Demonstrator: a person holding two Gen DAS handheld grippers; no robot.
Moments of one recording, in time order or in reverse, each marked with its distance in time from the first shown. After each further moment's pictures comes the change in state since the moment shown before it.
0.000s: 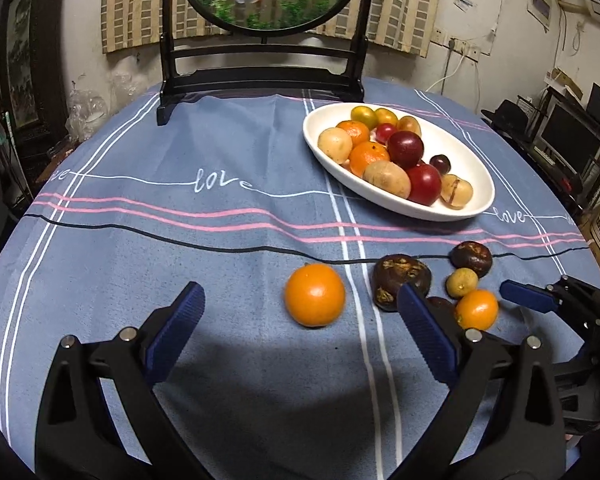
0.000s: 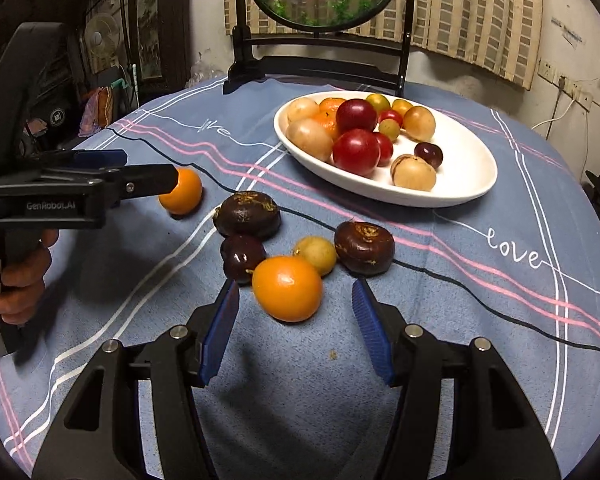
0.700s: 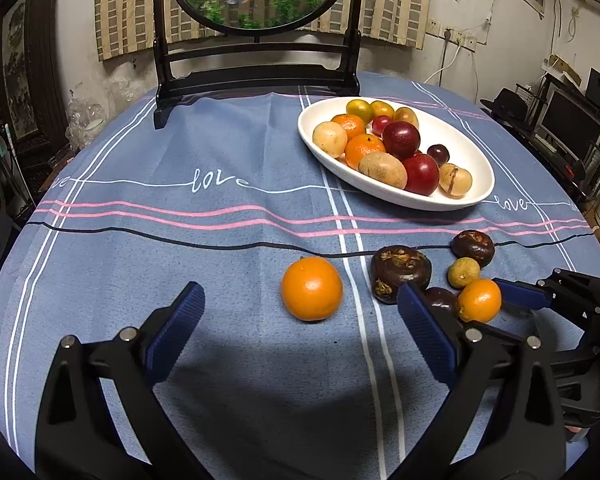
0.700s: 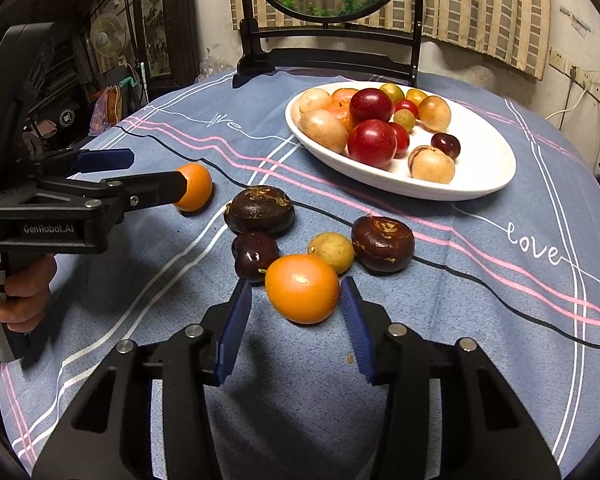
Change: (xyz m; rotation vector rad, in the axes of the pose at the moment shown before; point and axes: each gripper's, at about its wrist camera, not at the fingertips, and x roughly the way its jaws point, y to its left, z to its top) left arm 0.001 -0.004 -0.002 0.040 0.007 0.030; right arm 0.008 0.000 0.002 0.016 0.029 0.052
